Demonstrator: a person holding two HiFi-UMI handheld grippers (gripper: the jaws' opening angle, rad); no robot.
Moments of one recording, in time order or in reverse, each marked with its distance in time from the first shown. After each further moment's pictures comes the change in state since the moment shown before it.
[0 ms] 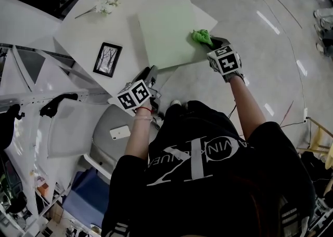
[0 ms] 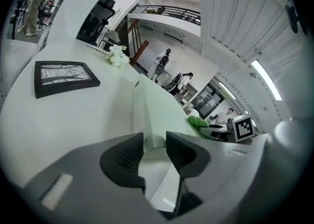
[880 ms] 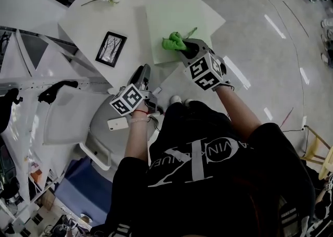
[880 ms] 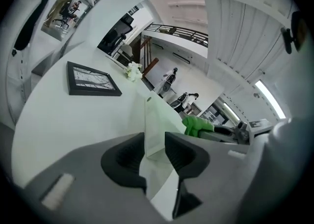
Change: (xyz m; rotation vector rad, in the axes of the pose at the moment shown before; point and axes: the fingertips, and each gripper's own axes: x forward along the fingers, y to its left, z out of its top) left arm -0.043 0.021 0.009 -0.139 -0.214 0.013; right arm -0.012 0.130 0.073 -0.383 -0.174 0.165
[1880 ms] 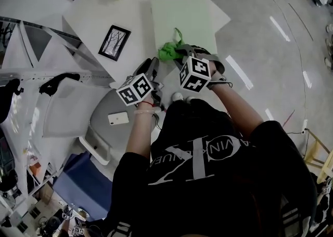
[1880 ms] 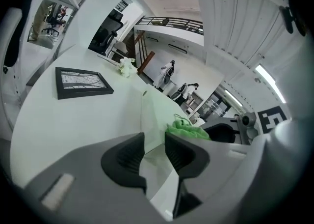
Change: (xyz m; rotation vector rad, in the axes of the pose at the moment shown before) left arm 0.015 -0.008 -0.011 0.109 0.087 0.053; right arm 0.026 0.070 -0.020 -0.323 0.188 0.212
